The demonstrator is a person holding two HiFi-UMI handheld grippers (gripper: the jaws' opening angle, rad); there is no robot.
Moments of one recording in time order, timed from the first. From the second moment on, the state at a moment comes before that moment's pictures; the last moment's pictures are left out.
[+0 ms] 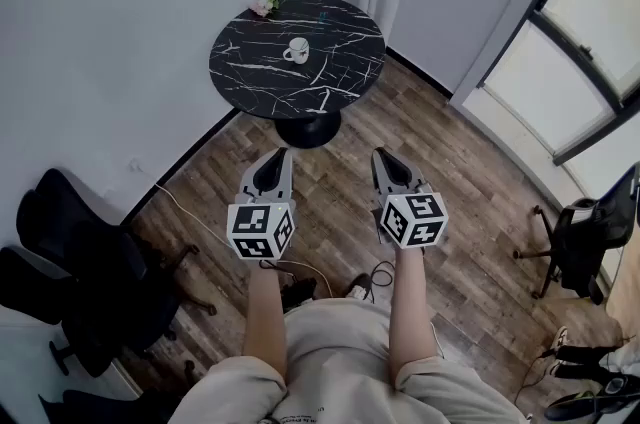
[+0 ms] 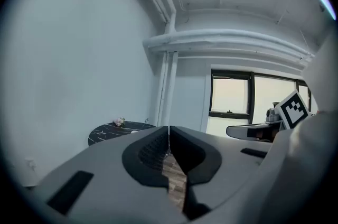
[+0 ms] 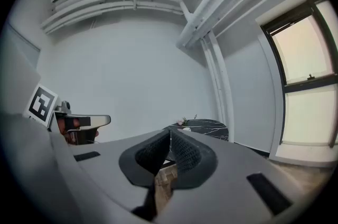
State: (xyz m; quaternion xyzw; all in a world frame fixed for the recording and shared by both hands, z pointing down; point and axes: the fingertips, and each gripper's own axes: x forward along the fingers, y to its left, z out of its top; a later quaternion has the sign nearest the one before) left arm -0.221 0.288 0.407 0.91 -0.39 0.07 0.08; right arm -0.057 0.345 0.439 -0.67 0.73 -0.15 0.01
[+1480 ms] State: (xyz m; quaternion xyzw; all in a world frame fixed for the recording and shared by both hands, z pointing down) left arm -0.083 0.114 0.426 0.93 -0.34 0.04 0.10; right arm 0.046 0.205 0.428 -0.66 0.75 -0.12 0.03
